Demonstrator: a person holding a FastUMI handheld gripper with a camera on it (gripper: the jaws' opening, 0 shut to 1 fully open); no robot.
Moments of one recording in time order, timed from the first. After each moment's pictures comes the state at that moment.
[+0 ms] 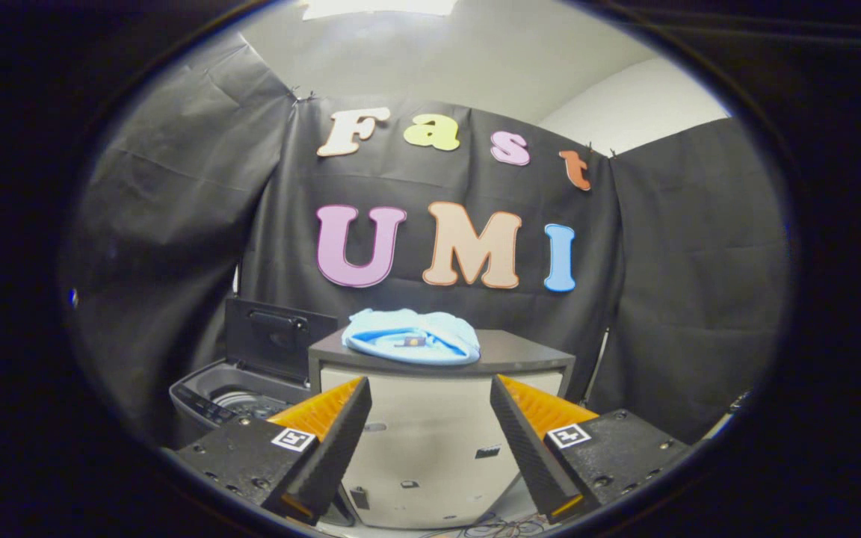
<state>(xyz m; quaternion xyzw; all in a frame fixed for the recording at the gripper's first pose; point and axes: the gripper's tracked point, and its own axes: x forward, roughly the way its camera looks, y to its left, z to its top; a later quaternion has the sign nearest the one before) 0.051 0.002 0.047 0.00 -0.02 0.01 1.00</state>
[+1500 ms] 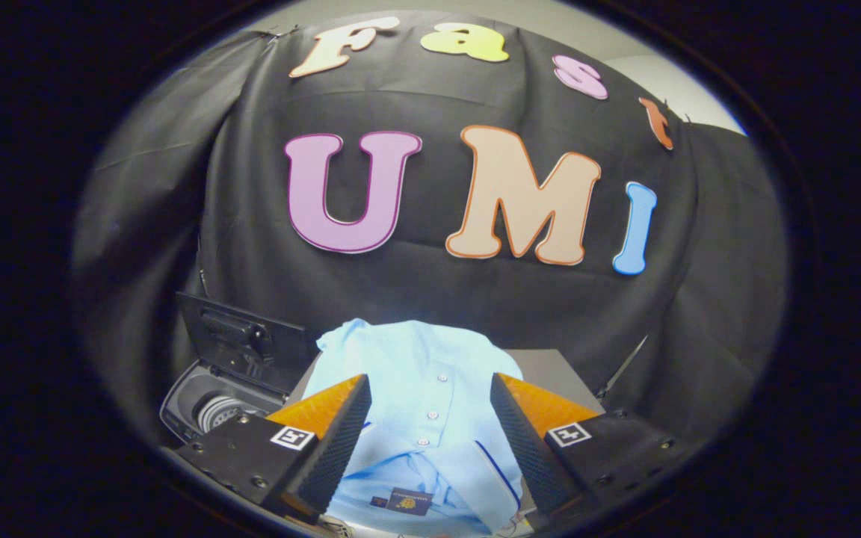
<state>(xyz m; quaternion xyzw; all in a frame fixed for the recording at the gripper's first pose) 0.292 0.031 0.073 -0.03 0.19 0.06 0.98</state>
